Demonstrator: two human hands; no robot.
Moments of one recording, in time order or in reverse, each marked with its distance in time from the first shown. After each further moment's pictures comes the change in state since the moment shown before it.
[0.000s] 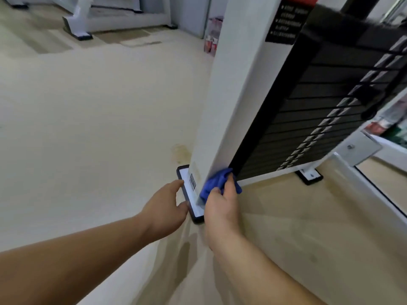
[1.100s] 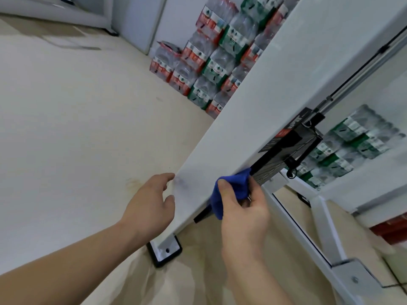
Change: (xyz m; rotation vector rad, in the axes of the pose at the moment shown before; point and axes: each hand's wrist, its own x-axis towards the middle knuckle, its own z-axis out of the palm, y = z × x) left_hand 0.061 0.061 -0.085 -0.298 0.083 0.308; right_hand -0.042 -0.130 -0.001 0.033 0.387 -0.520
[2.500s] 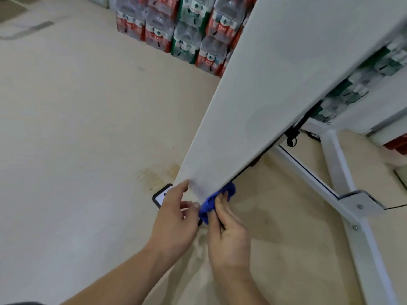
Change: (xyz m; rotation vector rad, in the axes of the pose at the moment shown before) left_hand -0.018 0.072 -0.019 -0.290 -0.270 -0.237; right_hand -0.040 0.006 0.005 -0.443 -0.088 0.137
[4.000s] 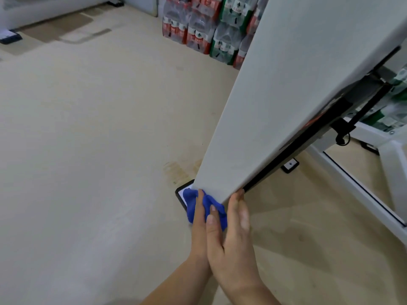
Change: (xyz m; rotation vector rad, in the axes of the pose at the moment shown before) left_hand 0.022 -0.117 0.076 -0.502 0.158 -0.241; right_hand -0.004 0.045 0.021 -0.125 -0.296 -0.197
